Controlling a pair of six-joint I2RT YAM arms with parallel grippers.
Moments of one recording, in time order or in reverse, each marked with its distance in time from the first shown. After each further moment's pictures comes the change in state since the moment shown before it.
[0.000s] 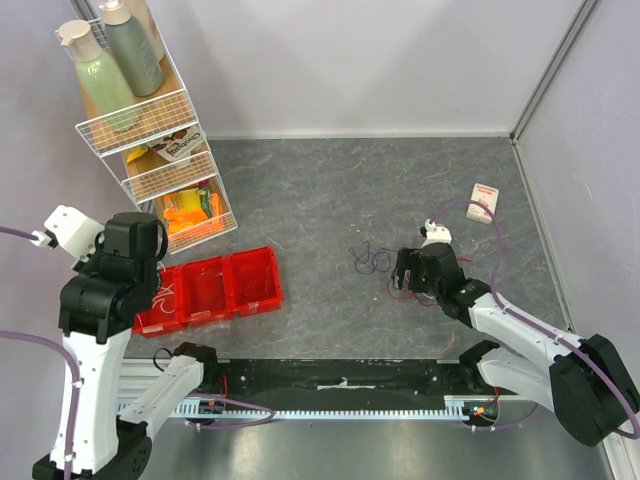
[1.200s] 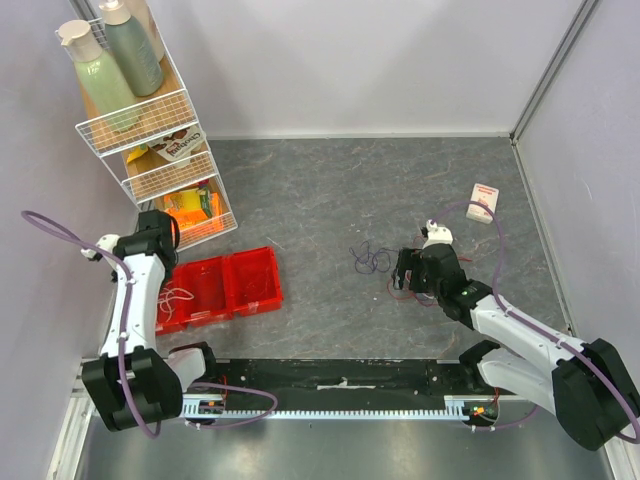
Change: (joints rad) left arm 0.427 0.278 -0.480 0.150 0.172 -0.072; right arm 0.000 -0.024 -0.008 0.001 0.000 0.000
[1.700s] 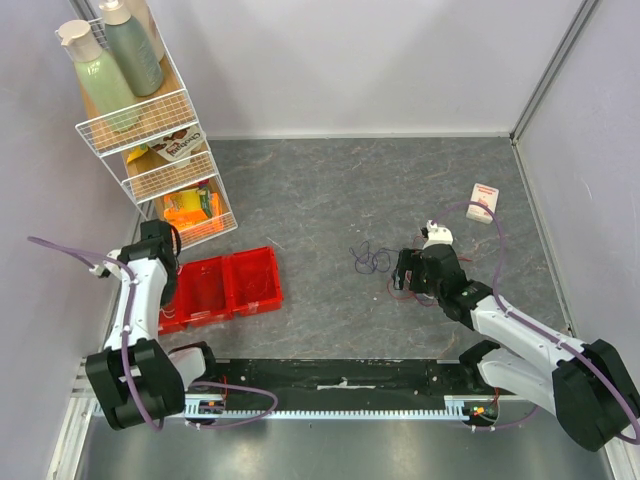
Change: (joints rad) left arm 0.037 0.012 -0.129 0.132 0.210 -0.065; right arm 0.000 -0.004 -0.005 -0.001 0.000 0.000
